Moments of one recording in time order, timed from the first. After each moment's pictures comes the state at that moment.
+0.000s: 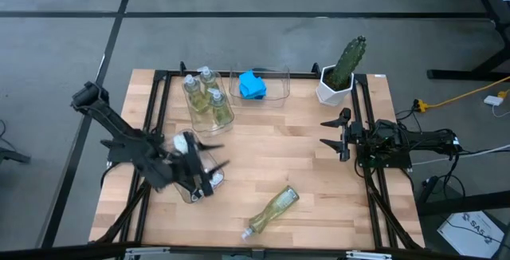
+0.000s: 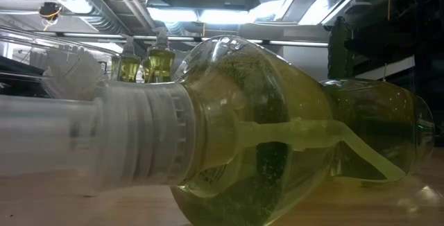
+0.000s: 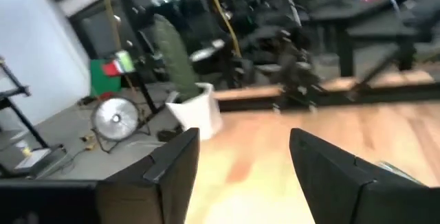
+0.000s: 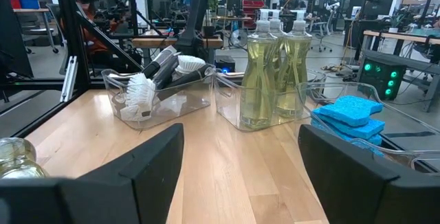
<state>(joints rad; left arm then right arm) -0.70 1.19 0.80 0.28 -1.14 0.13 0.04 0.00 0.03 -0.01 0.16 -0.03</state>
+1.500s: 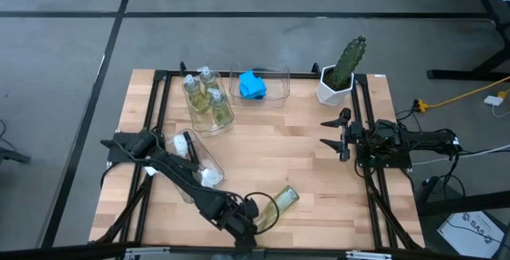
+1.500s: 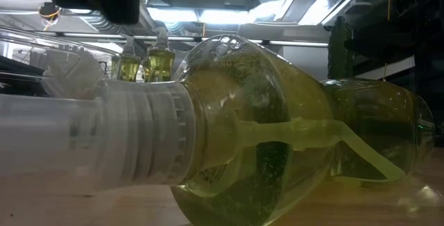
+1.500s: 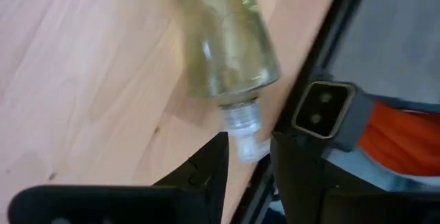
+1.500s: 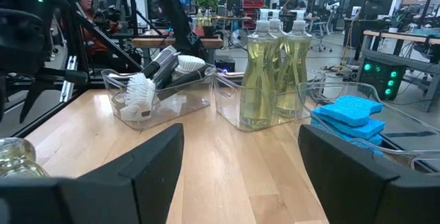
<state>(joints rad) -0.61 2.08 1.71 -0.73 -0.08 -1.13 0.04 0.00 0.03 -0.01 0.16 -0.03</state>
